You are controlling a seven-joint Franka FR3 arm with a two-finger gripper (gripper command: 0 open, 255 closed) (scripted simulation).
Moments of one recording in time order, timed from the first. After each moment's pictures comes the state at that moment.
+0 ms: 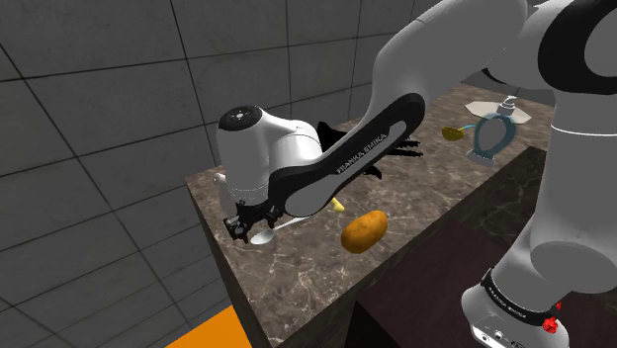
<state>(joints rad) 0.11 0.34 0.68 -1.99 -0.47 2.28 1.13</state>
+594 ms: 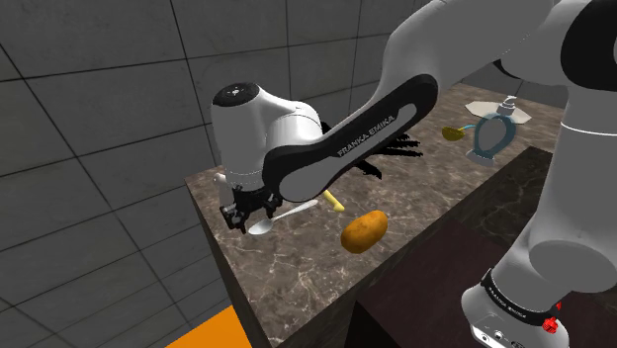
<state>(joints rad) 0.09 0.28 0.71 -1.96 -0.41 2.22 1.08</state>
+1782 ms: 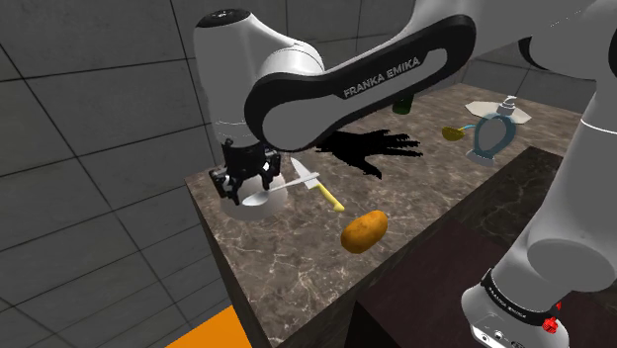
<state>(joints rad) 0.06 0.17 0.75 -1.83 -0.29 2.02 0.98</state>
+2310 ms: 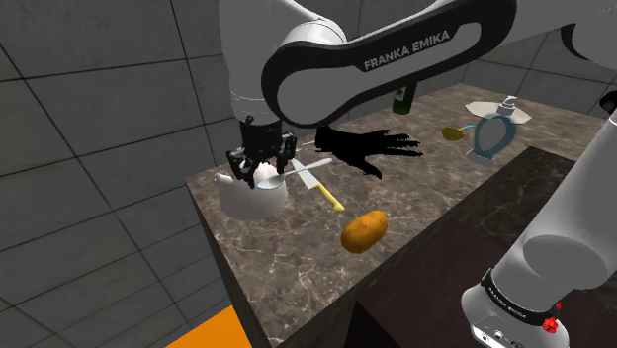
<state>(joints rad) -0.01 0.04 0.73 -1.90 -0.18 2.00 0.86</state>
